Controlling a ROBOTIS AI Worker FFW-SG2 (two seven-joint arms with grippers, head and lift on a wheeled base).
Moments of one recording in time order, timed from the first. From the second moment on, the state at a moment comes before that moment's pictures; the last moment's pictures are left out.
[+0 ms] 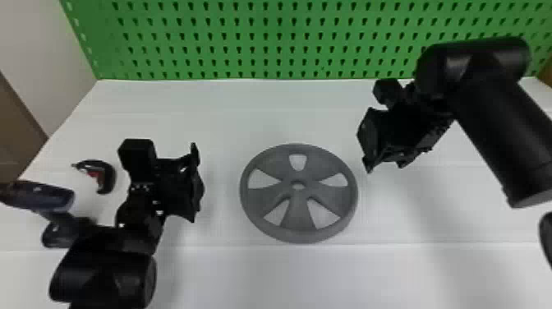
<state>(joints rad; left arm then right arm) -0.05 0.15 -0.10 -1.45 0.11 -0.05 0.10 -0.95 -0.20 0.40 -0.97 -0.45 1.57 -0.07</state>
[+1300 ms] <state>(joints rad) -0.04 0.15 -0.09 -1.45 0.11 -0.03 0.10 -0.99 -0.08 0.43 -0.83 -0.95 1.39 -0.67</state>
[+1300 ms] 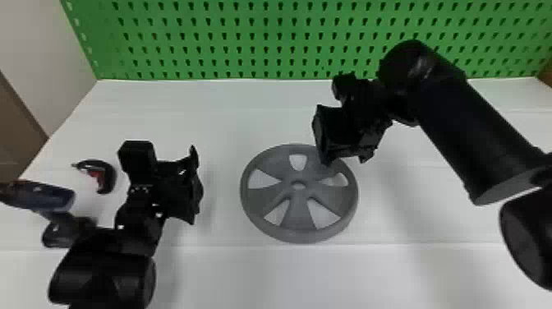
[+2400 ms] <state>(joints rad) -0.05 0.15 -0.10 -1.45 0.12 -0.03 0.10 -0.96 -0.13 0.39 -0.84 -1.06 1.42 -0.71</state>
